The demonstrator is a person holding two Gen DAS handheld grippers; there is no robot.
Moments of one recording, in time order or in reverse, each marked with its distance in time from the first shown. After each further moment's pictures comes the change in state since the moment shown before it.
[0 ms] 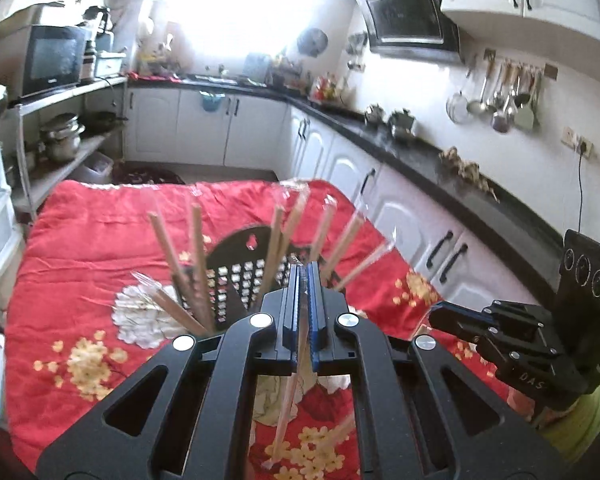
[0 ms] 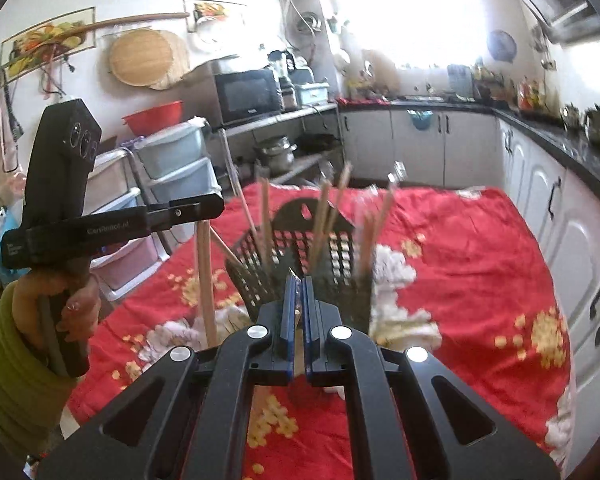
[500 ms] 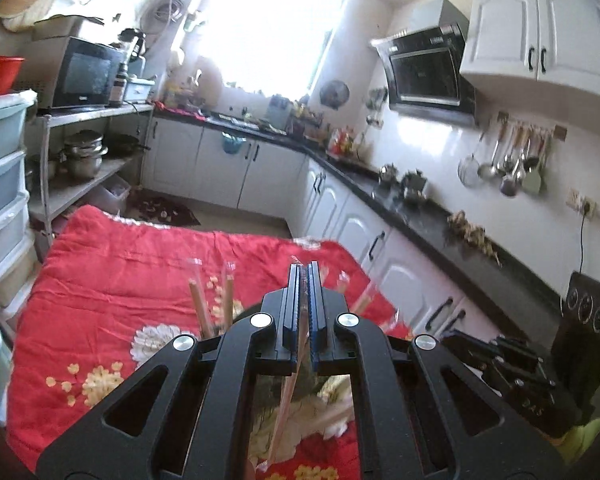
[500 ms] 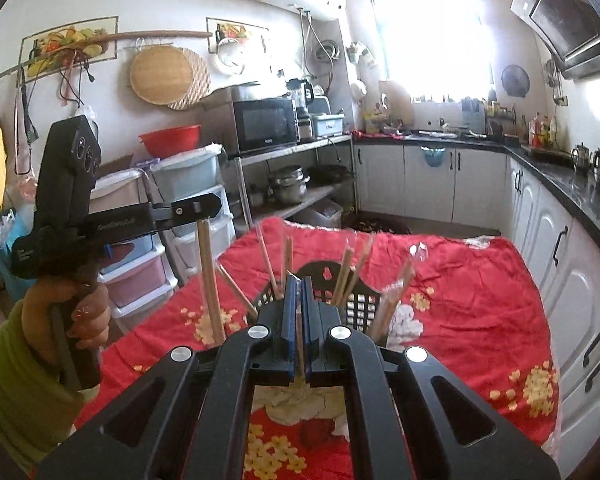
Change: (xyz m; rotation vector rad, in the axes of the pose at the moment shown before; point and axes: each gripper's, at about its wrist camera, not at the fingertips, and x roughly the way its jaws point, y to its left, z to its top) left arm -0.037 0.019 0.032 -0.101 -0.189 0.031; right arm -0.012 0.019 0.040 -0.057 -0.095 0.021
